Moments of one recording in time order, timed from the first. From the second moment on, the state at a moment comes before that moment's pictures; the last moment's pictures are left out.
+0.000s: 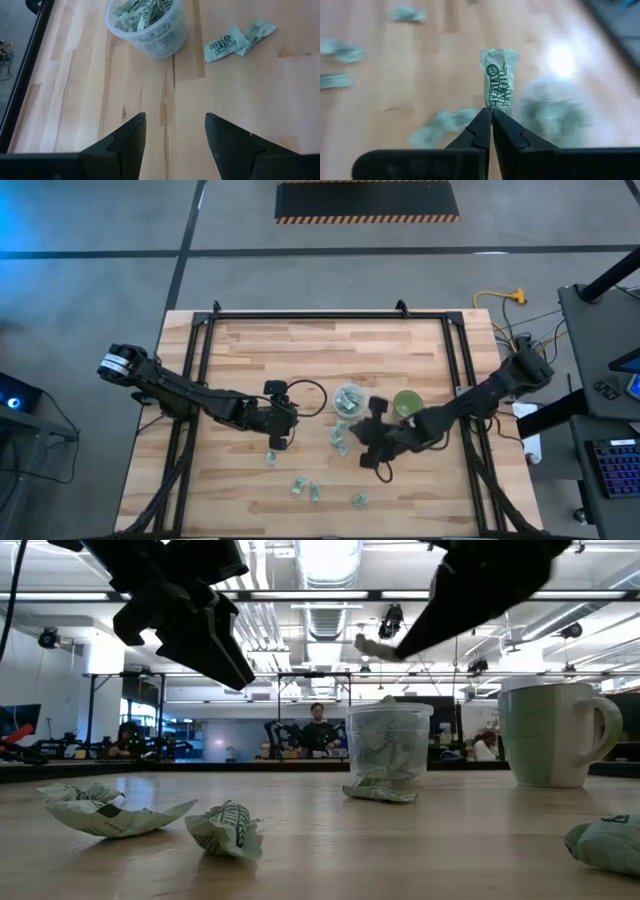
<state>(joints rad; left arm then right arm) -0.31 1.42 0.88 -0.32 -0.49 -0.04 0.44 1.58 0.95 -0.25 0.60 0.36</state>
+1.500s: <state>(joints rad) -0.31 1.42 0.87 -0.31 -0.49 -0.04 0.15 1.59 1.03 -0.51 0.36 0.28</state>
